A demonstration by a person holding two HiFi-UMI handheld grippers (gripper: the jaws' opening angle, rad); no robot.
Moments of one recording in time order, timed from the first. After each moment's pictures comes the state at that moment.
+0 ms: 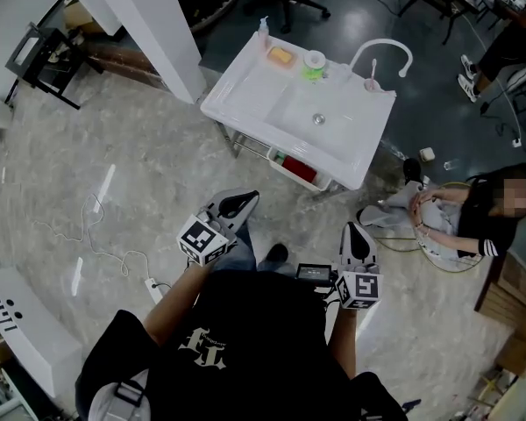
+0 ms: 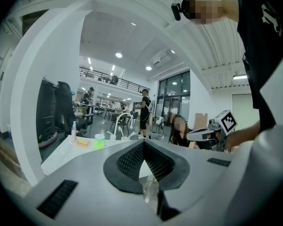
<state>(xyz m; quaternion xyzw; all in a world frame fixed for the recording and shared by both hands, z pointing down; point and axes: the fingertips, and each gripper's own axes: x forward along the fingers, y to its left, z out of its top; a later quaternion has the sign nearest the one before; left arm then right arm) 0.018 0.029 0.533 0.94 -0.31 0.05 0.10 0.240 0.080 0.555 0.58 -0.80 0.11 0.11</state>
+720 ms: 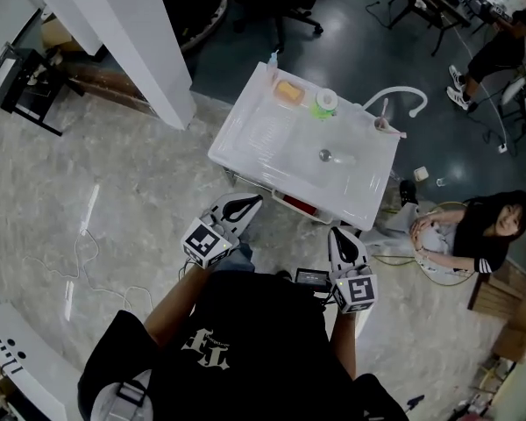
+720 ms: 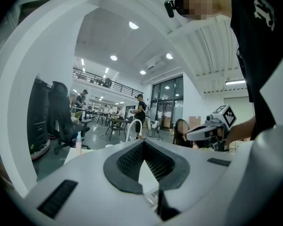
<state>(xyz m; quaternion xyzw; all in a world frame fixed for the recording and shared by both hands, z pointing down) -0.082 -0.149 0.534 0.96 -0.26 0.03 0.08 0.087 -0.081 0.540 0.53 -0.83 0.09 0.14</state>
